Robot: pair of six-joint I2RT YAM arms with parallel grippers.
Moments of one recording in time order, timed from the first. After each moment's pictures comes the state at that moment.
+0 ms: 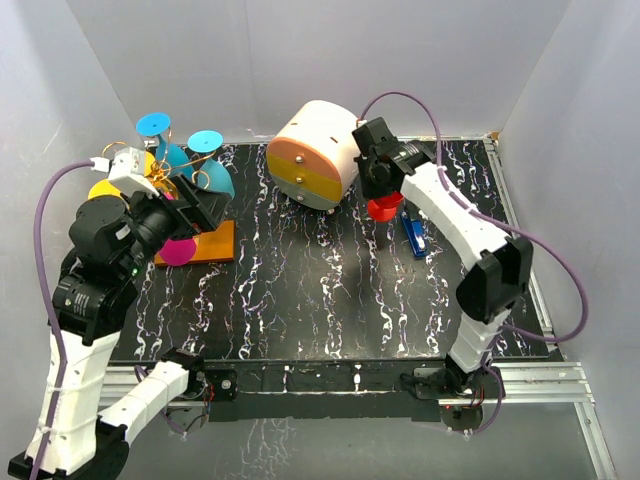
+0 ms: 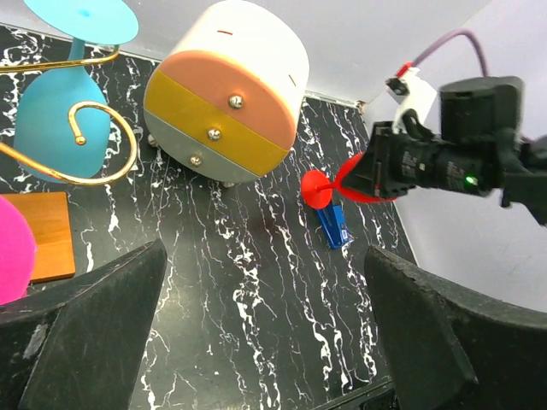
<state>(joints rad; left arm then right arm) -0.31 0.82 1.38 -0.75 0.07 -0.53 0.53 1.74 1.80 -1.00 0.26 0.26</state>
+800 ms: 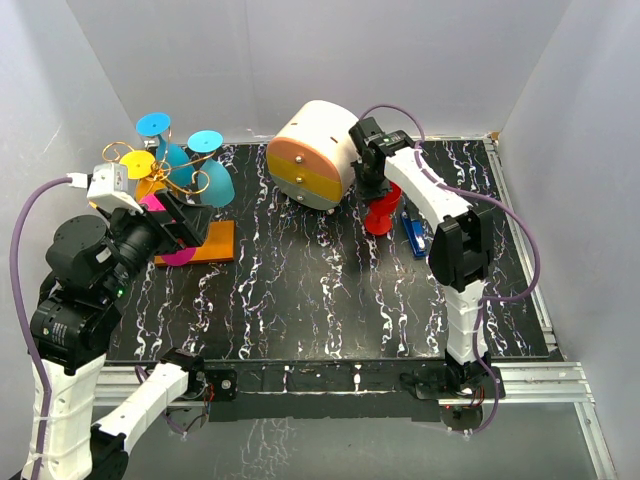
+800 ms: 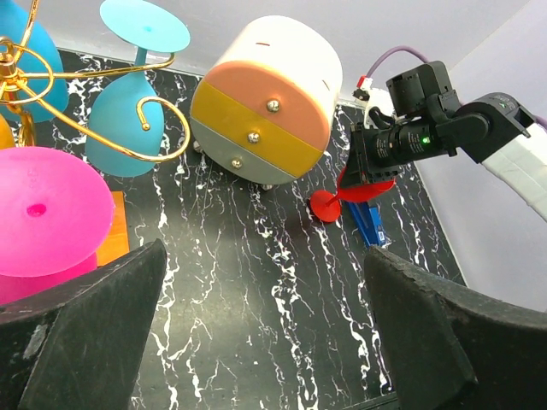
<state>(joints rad) -0.31 0.75 1.44 -0.87 -0.02 -0.44 0.42 2.10 2.03 -1.10 0.10 0.23</state>
